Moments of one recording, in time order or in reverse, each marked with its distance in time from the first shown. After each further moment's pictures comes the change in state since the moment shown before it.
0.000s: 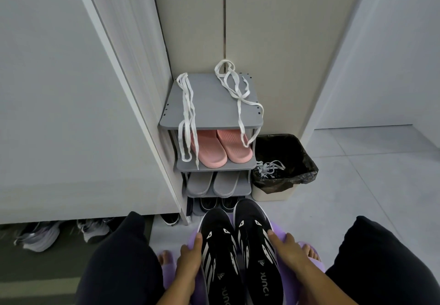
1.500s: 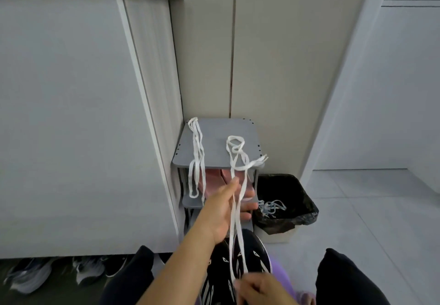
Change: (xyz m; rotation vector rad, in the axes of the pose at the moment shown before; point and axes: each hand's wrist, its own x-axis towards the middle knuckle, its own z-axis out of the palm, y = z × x) left_hand -0.084 0.171 -0.039 -0.604 -0.626 0.542; right_hand -0.096 -0.050 0.011 0.066 -0.120 -0.739
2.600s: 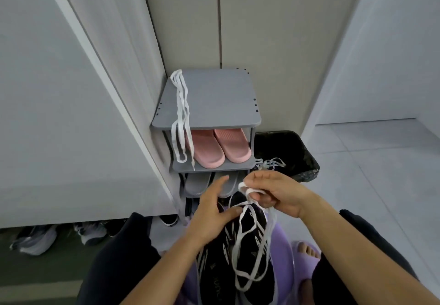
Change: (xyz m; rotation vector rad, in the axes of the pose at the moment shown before) left_hand 0.010 -0.094 -0.051 0.801 0.039 0.083; right_hand 0.096 0.004 -0.083 0.612 -0.246 0.160
